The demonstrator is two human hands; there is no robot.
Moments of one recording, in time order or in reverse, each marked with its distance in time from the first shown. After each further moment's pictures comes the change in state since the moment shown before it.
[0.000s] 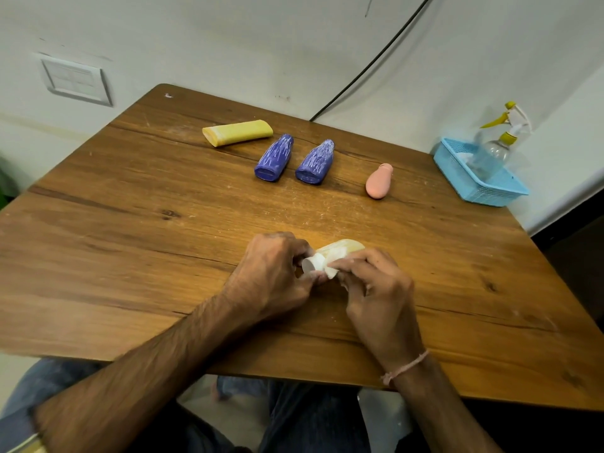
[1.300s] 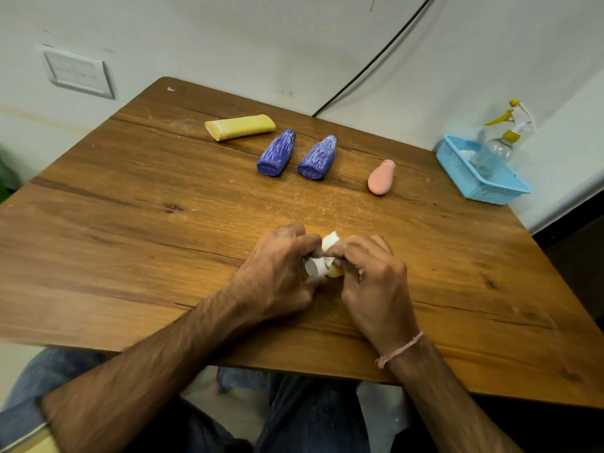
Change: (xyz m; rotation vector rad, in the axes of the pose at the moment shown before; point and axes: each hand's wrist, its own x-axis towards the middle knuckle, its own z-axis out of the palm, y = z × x) left_hand -0.004 -0.004 0.006 -0.008 0.025 0.146; right_hand 0.012 -0.006 -0.001 -0.023 -0.046 -0.052
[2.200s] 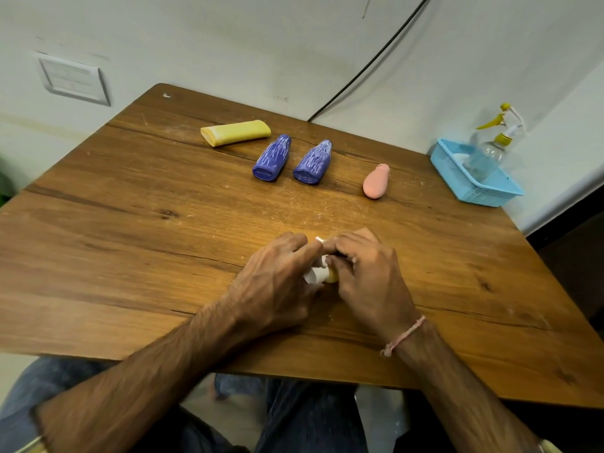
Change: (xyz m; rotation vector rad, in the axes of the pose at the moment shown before) left_hand -0.004 0.002 0.002 0.029 0.018 0.178; right_hand 0.020 0.001 -0.009 0.042 -0.149 -0.012
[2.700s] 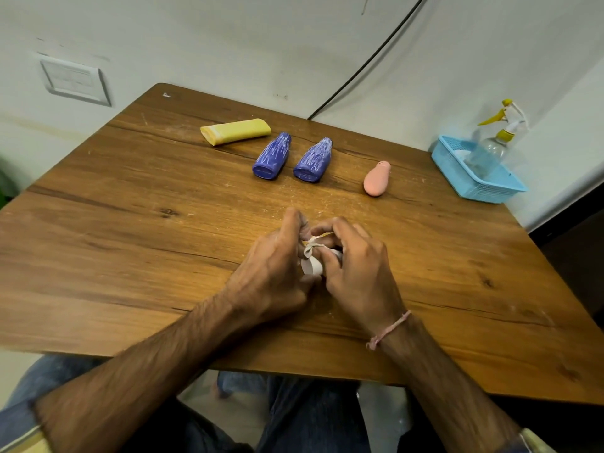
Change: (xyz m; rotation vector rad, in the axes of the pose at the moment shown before) left_hand 0.007 0.001 -0.004 -0.222 0.057 -0.233; right_hand 0.007 -0.016 0.011 0.083 0.039 0.110
